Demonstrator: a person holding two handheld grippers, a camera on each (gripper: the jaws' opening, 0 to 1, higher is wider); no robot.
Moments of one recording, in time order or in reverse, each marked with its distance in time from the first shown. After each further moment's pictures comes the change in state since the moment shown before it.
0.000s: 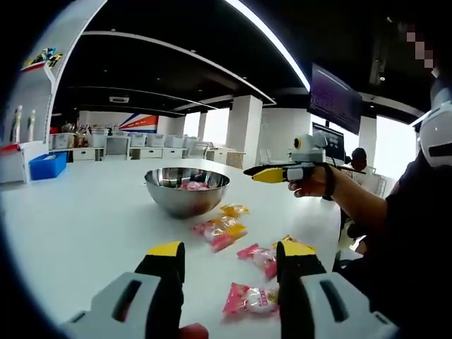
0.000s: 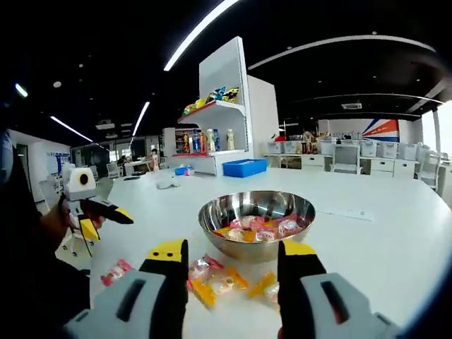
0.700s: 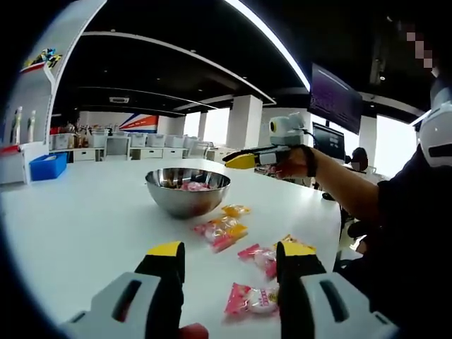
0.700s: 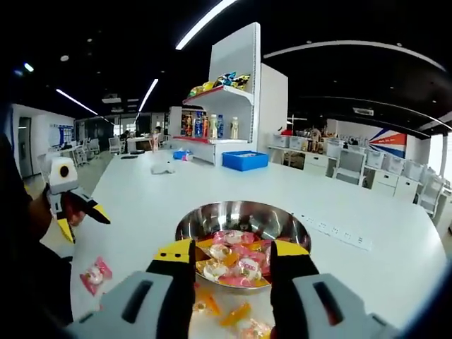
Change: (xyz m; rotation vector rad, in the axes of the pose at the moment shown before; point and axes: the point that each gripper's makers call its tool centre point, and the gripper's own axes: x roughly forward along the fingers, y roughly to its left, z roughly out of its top) left arm 0.000 0.002 0.001 0.003 0.001 0.001; right arm 0.045 -0.016 0.031 -0.128 0.085 0.009
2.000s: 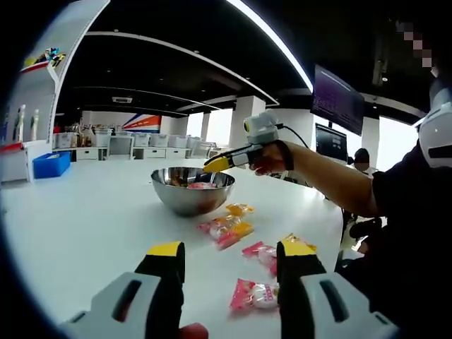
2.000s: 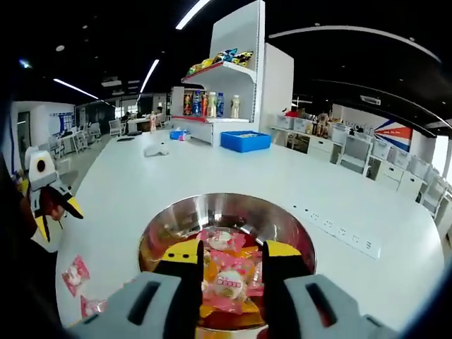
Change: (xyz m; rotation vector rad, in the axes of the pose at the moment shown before) left arm -0.007 0.006 -0.003 -0.008 -0.002 0.019; right arm 0.067 -0.020 -0.007 -0.023 0.135 0.029
